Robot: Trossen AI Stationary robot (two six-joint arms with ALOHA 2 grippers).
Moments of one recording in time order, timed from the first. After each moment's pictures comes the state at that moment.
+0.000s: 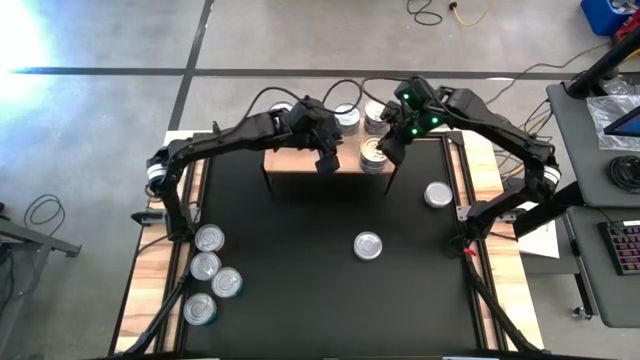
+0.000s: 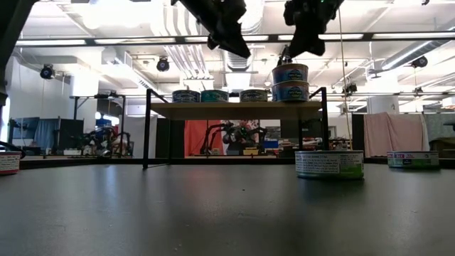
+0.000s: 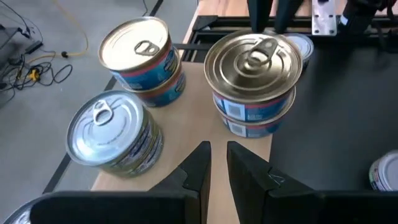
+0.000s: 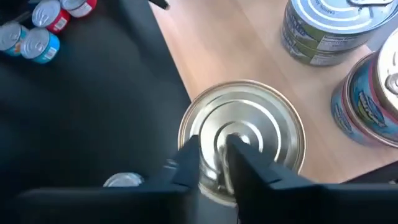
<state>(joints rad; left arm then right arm) 0.33 1.80 1.79 -0.62 -0.09 0.19 -0.63 1.46 1.59 -1.09 -0.34 -0.04</state>
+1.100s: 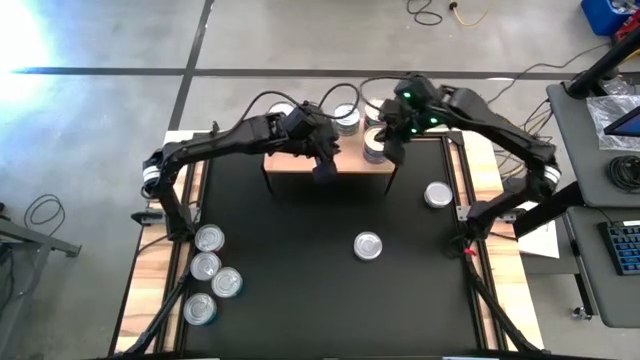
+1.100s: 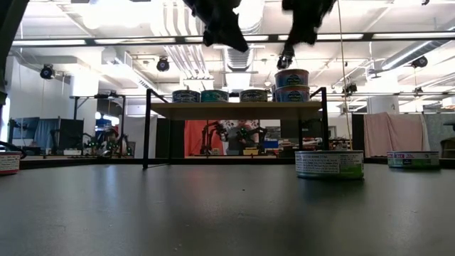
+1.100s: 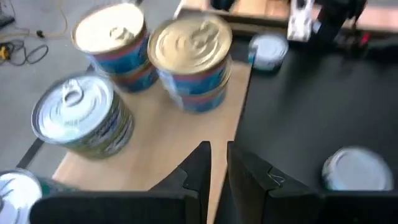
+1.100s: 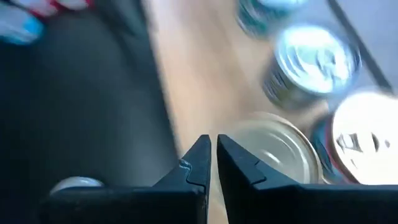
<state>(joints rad) 0.28 1.77 1.78 -0.68 -0.06 0.07 -0.58 1.46 1.64 -1.05 -0.24 -0.23</state>
